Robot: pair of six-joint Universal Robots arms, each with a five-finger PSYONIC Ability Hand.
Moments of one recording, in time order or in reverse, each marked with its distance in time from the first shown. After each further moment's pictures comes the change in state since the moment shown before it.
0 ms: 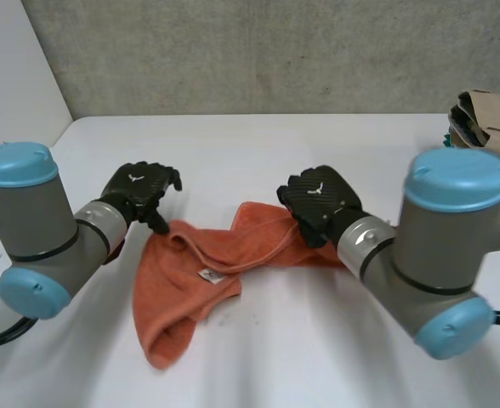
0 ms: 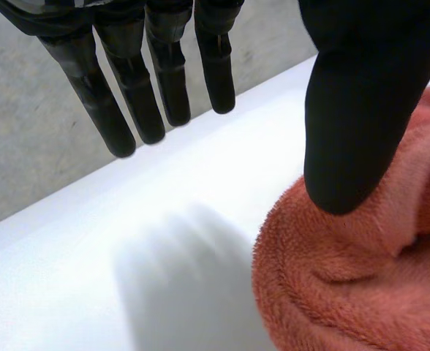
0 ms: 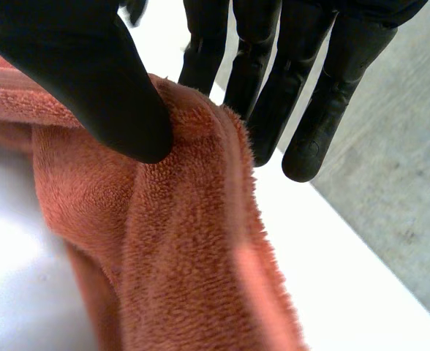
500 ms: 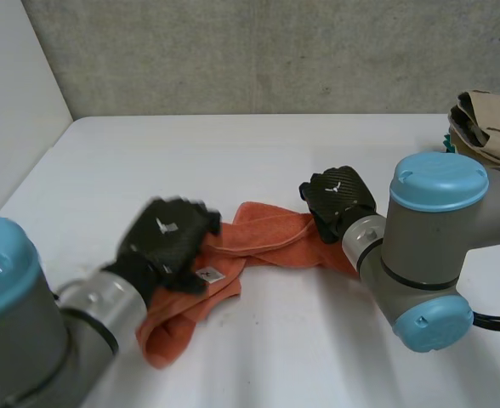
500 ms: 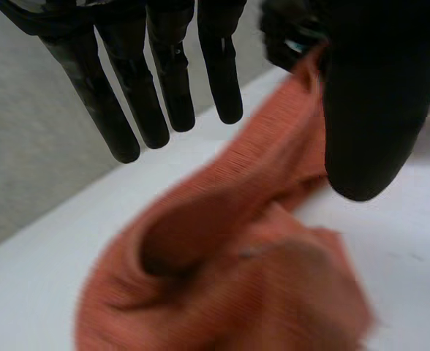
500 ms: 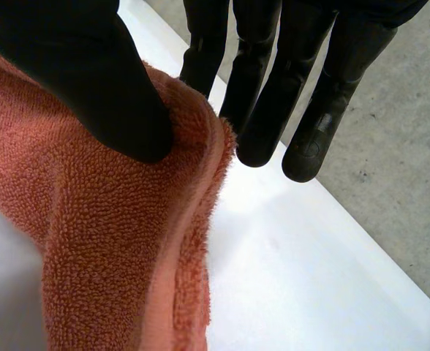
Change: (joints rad) left arm -0.293 0.399 -0.380 -0.001 -0.151 0.011; right arm 0.002 0.062 -0.043 -0.005 0.175 0.001; left_hand 0.012 -0.043 -0.050 -0.034 -0.039; right_hand 0.005 0.000 0.000 0.000 0.000
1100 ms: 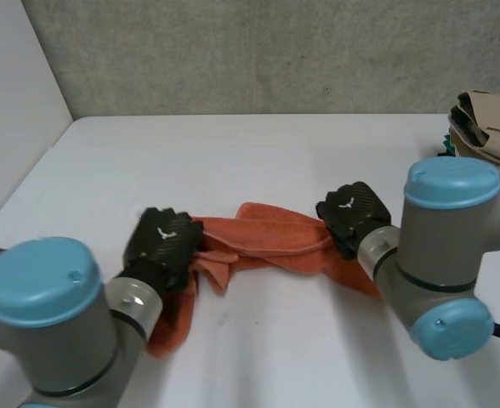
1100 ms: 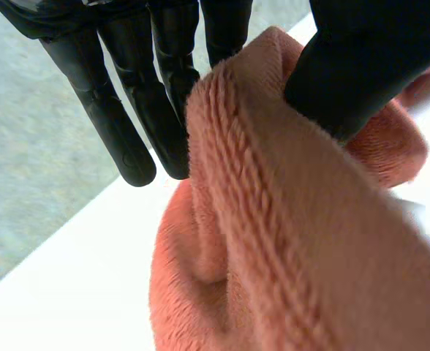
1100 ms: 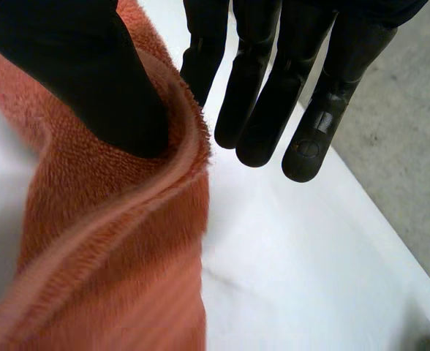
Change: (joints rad) left arm -0.006 -0.156 0.004 0.180 -0.181 0.142; right arm -0.054 -0.023 0.054 0.080 0.001 -0.143; left_hand 0.495 0.550 0.540 0.544 0.518; right_hand 0.000 0.000 0.000 0.000 0.000
